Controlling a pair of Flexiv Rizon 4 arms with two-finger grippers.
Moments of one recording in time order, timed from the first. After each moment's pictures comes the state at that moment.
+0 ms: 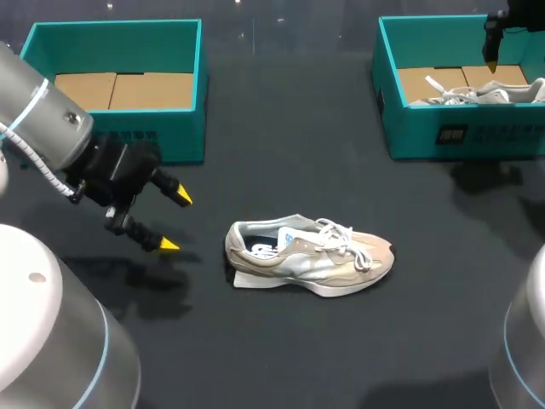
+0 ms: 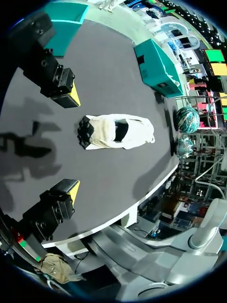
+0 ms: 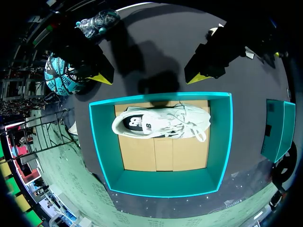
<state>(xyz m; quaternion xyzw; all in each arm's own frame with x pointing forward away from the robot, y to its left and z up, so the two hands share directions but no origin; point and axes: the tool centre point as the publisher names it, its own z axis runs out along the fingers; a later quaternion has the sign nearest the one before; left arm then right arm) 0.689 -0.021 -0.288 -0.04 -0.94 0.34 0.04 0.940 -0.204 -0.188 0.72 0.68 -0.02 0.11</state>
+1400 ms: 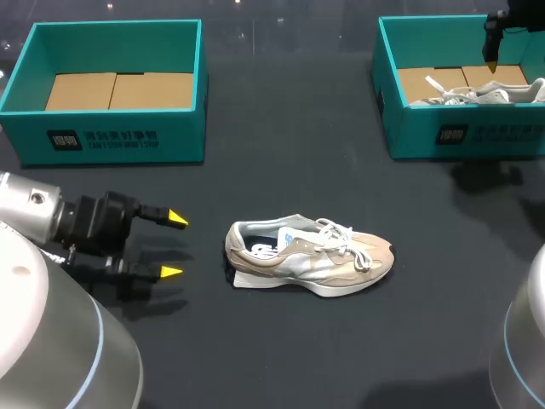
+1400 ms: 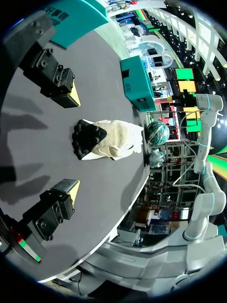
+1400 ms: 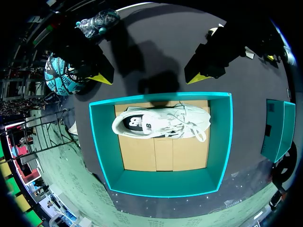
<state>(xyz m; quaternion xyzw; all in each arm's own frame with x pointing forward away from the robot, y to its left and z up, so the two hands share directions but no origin) 0.690 -0.019 -0.356 -0.02 -0.86 0.51 -0.02 0.940 -0.204 -0.188 0.72 0.68 -0.02 0.11</state>
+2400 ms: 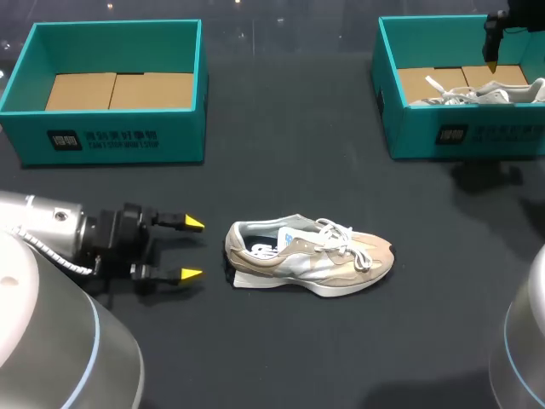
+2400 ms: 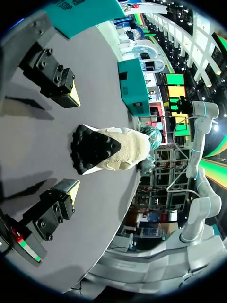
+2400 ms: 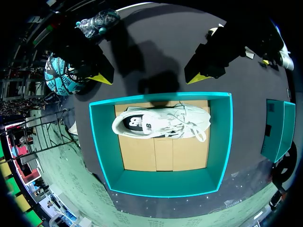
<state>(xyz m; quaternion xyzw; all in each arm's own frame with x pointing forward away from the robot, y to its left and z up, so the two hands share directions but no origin) 0.711 -0.044 -0.398 -0.01 -0.82 0.57 -0.03 0.940 -0.204 -0.187 0.72 0.68 -0.02 0.11</state>
